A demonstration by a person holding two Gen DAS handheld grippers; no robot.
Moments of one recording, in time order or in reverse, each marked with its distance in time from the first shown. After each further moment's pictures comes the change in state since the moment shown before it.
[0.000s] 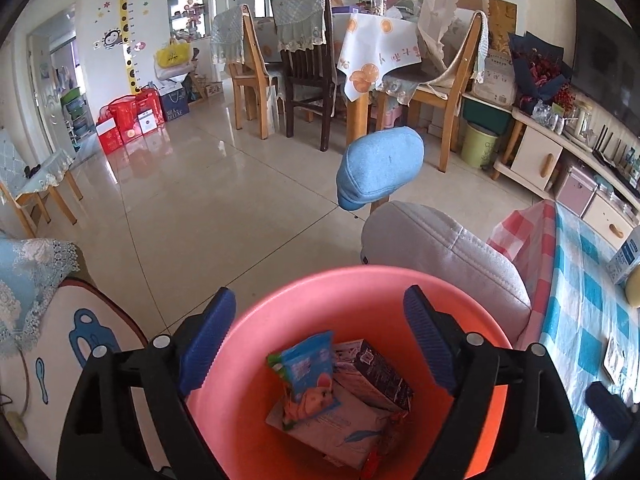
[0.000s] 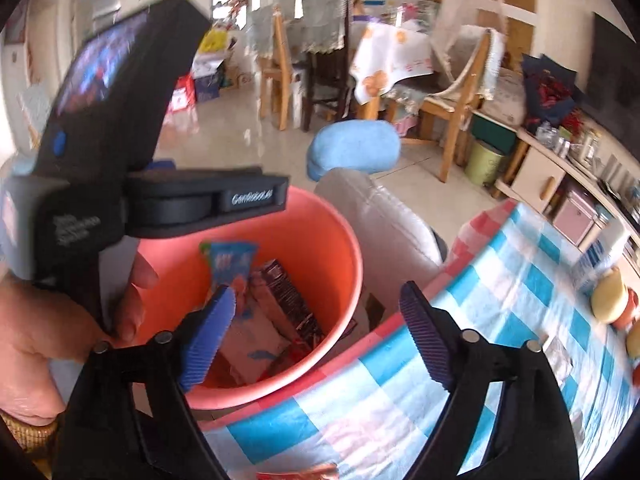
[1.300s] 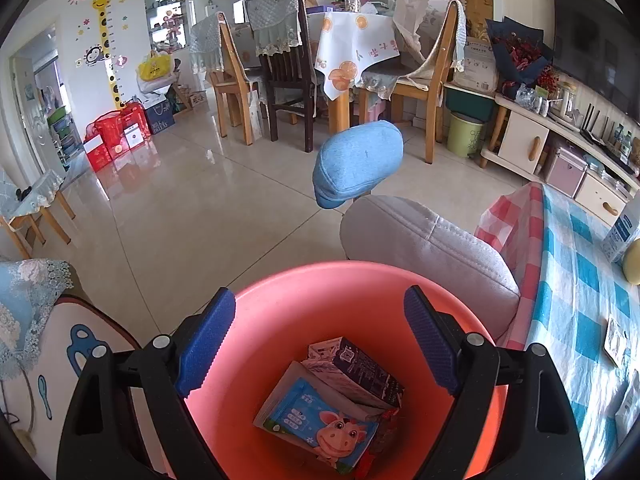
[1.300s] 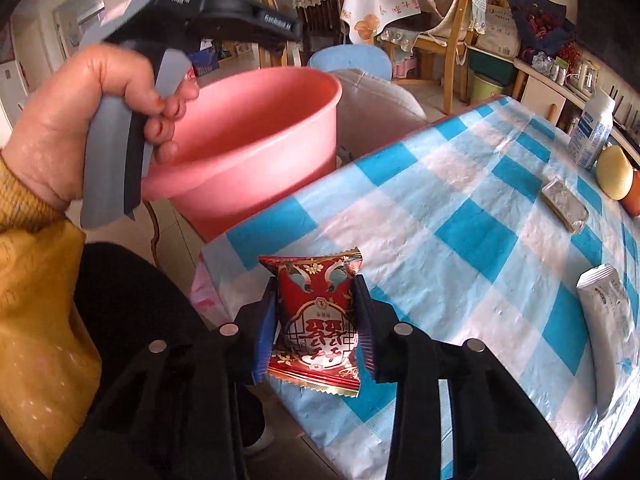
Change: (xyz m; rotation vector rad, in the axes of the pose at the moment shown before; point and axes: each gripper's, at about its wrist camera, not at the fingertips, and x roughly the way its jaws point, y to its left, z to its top) left arm -0.001 -0.021 0.000 0.071 -0.002 -0.021; right arm -0.036 -0.016 -0.115 0.101 0.156 0.085
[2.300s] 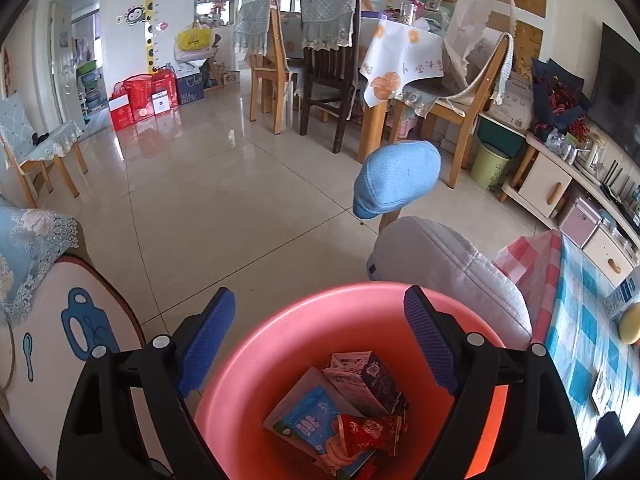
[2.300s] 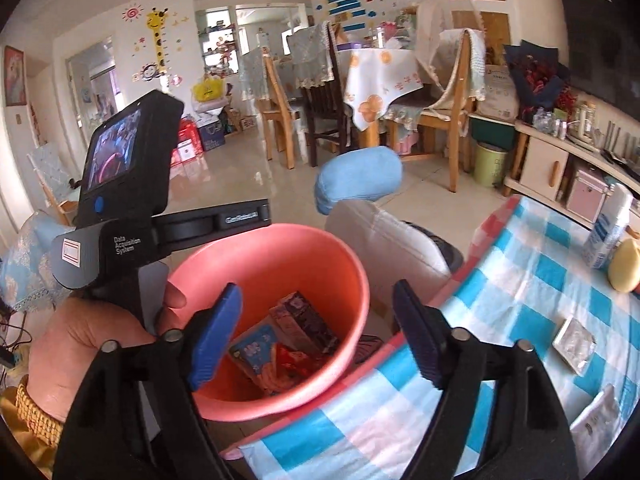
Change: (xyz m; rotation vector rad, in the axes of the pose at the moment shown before) left arm 0.006 0.046 0.005 -0.184 0.000 0.012; right arm -0.013 0.011 0.115 0.032 -0.275 0.016
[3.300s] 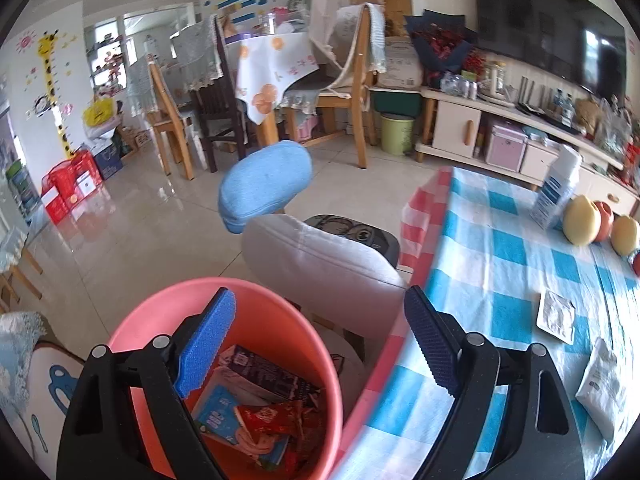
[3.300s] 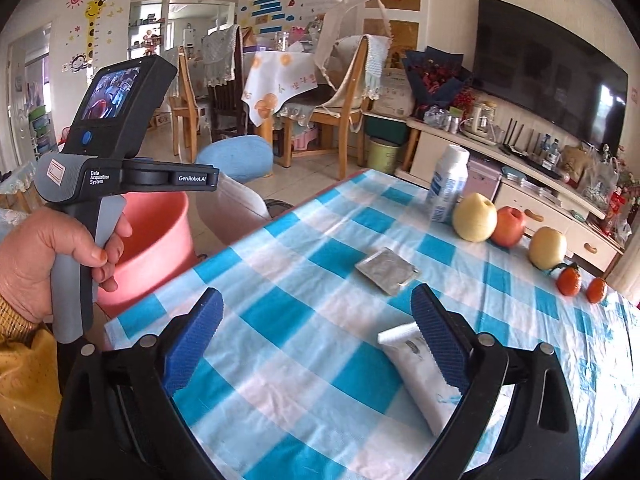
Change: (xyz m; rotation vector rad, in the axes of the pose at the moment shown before) left arm -0.052 -0.153 -0.047 0.369 -0.063 -0.174; right arm -0.116 -0.106 -0.080 0.009 0.001 -0.341
